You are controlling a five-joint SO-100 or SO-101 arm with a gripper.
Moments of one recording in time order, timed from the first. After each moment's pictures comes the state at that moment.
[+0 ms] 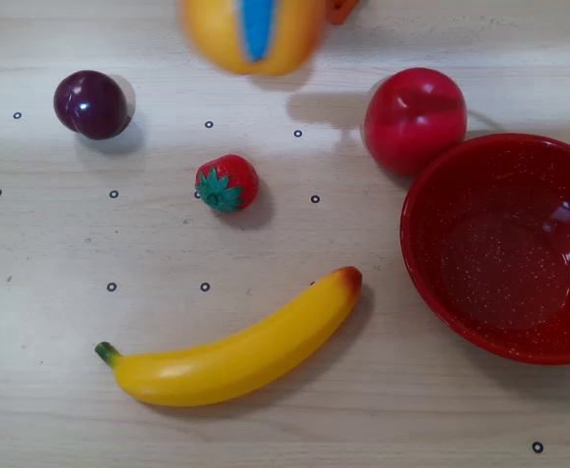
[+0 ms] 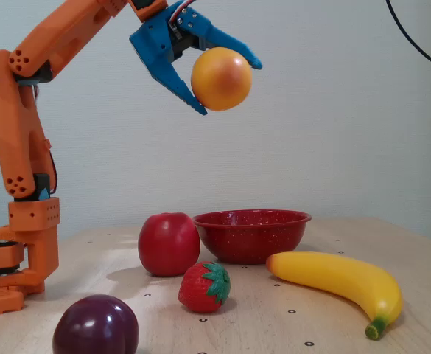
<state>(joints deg) 0.2 95.6 49.7 103.5 9.4</state>
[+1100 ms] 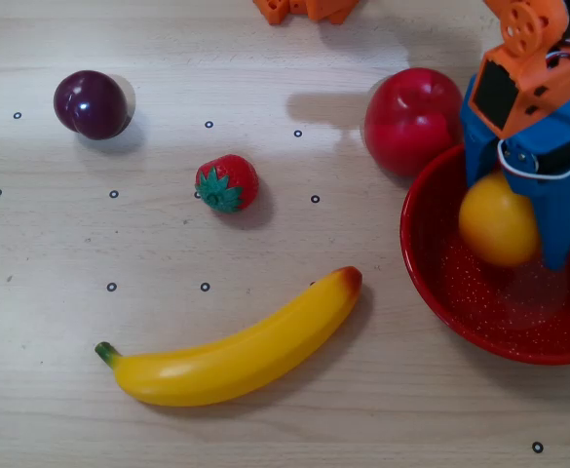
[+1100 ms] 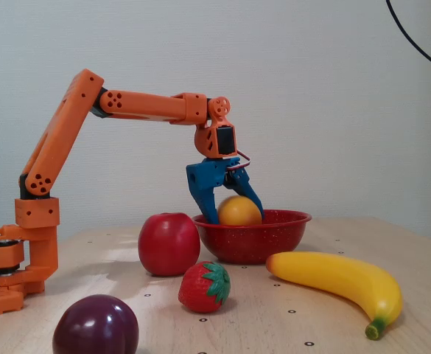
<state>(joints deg) 28.6 57.9 57.7 81.8 6.7</state>
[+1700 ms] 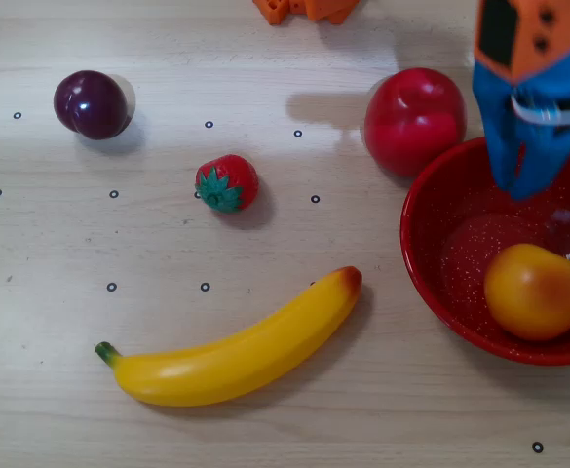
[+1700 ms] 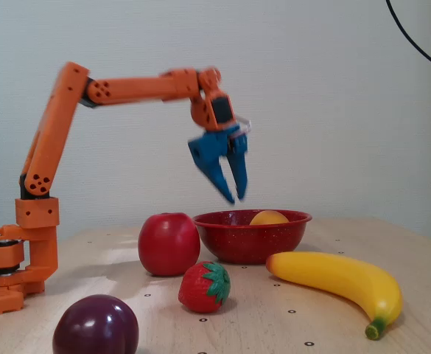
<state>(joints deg) 25.4 71.2 57.7 80.2 7.2</state>
